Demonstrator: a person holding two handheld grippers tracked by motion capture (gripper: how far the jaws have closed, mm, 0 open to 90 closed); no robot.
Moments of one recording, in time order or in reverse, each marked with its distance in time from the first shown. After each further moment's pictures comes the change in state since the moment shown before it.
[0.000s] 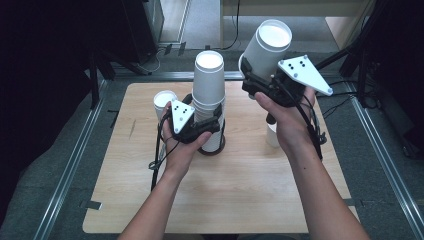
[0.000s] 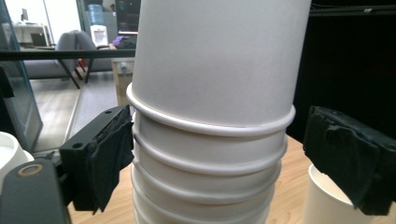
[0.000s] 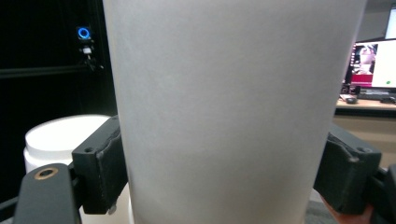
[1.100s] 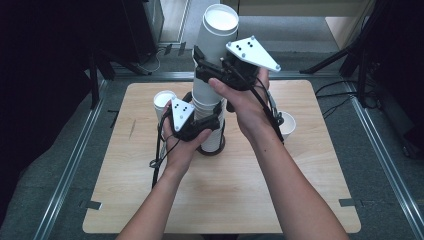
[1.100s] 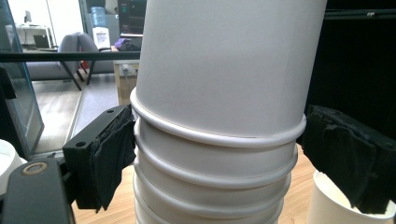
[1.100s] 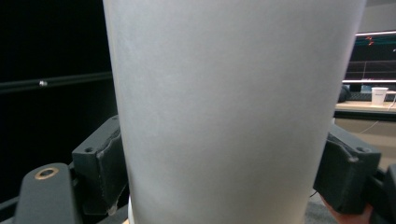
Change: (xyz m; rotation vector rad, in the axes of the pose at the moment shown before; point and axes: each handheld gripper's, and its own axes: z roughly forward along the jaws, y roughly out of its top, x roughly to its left) left arm 0.002 0.000 0.008 -0.011 0.011 -0.001; right arm 0.071 0.019 0.050 0.003 0.146 0.044
